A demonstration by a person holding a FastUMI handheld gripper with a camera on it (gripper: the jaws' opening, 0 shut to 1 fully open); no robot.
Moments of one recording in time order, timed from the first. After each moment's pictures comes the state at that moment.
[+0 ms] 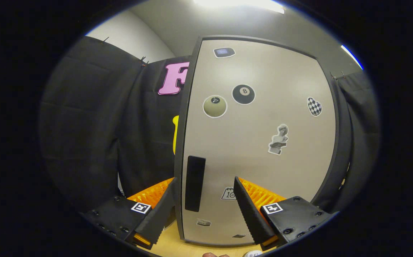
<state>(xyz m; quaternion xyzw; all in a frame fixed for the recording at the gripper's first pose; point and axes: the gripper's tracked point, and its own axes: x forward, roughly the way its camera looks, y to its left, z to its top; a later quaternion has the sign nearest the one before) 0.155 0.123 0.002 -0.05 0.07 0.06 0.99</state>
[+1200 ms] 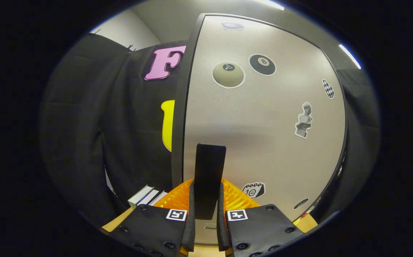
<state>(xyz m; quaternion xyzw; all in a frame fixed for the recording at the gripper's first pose) 0.192 0.144 -0.029 -0.03 0.11 0.01 0.99</state>
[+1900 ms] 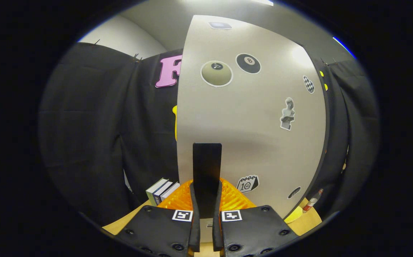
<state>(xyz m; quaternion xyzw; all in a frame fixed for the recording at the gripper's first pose) 0.106 0.132 -0.015 -0.01 0.11 0.06 0.99</state>
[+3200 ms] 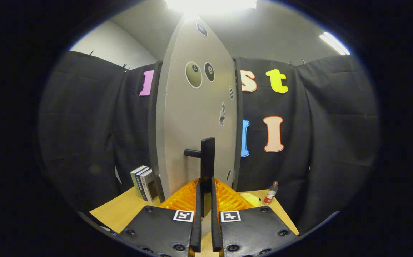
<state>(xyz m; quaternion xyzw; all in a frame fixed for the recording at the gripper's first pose) -0.050 -0.041 0.003 0.00 0.11 0.01 0.99</state>
